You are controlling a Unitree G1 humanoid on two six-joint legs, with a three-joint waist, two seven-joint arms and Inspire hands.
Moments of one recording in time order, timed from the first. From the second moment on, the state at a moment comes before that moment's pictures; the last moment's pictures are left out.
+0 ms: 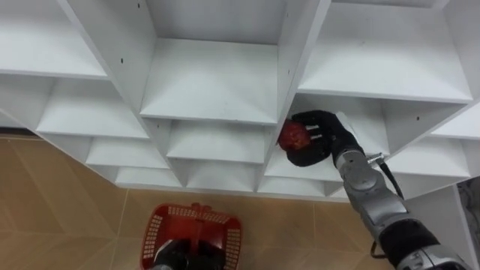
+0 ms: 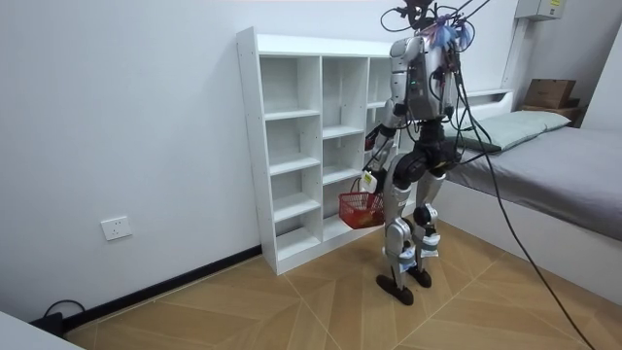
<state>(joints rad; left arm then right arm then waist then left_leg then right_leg) -0.15 0.13 -0.34 1.12 -0.35 0.02 -0.03 -0.43 -0.24 0.29 0.81 0.02 0.01 -0.12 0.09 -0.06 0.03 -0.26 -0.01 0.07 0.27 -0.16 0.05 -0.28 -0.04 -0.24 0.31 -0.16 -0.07</state>
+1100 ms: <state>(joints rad) -0.15 0.11 -0.38 1.12 -0.36 0.02 -0.03 -0.37 -0.23 0.29 0.74 0.16 0.01 -0.15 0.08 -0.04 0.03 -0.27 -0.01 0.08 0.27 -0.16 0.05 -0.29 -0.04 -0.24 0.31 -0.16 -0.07</state>
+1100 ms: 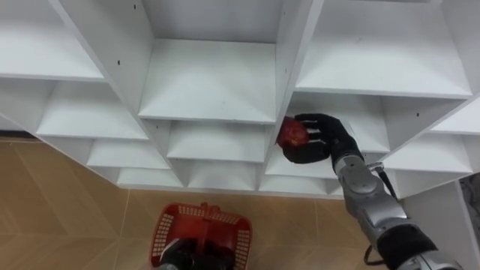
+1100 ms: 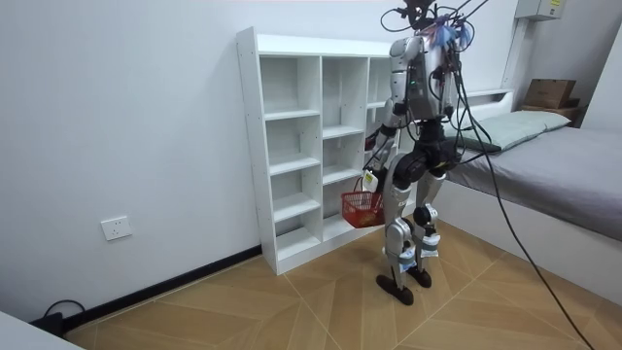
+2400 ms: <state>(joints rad) -0.11 0.09 -0.38 1.08 -0.44 -0.01 0.01 -0.04 -0.20 0.48 0.55 0.19 -0.02 0.11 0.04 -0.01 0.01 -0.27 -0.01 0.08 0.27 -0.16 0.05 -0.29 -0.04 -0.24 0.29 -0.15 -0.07</state>
